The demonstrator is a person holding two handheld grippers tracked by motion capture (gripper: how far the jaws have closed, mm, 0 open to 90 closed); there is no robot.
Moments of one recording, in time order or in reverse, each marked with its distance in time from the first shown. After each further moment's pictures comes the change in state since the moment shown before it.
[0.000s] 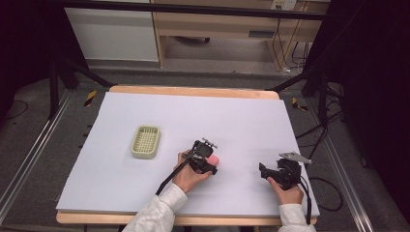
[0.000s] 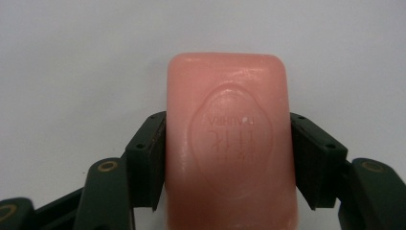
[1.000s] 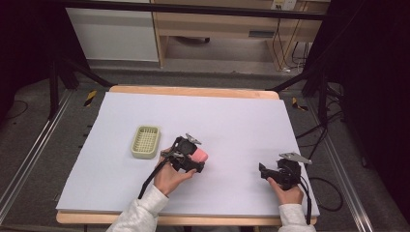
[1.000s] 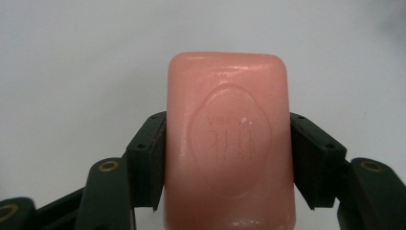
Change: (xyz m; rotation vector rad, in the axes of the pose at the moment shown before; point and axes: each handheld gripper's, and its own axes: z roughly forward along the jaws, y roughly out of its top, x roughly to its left) left arm 0.030 -0.023 -0.063 -0.113 -0.022 -0.013; right arm 0.000 -0.001 0.000 -0.003 0.009 -0.002
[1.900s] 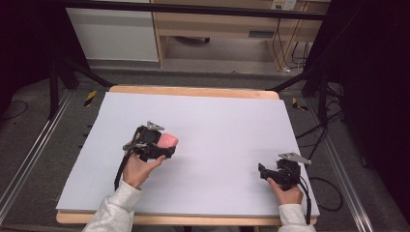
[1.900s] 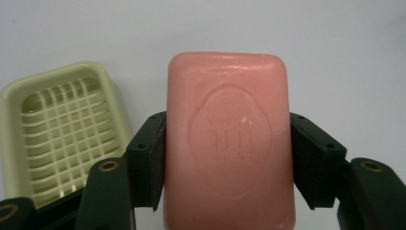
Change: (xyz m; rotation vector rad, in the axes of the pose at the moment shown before) left arm 0.074 -0.020 -0.053 -0.116 0.099 -0.158; right arm 0.002 0.000 0.000 -0.002 0.004 0.000
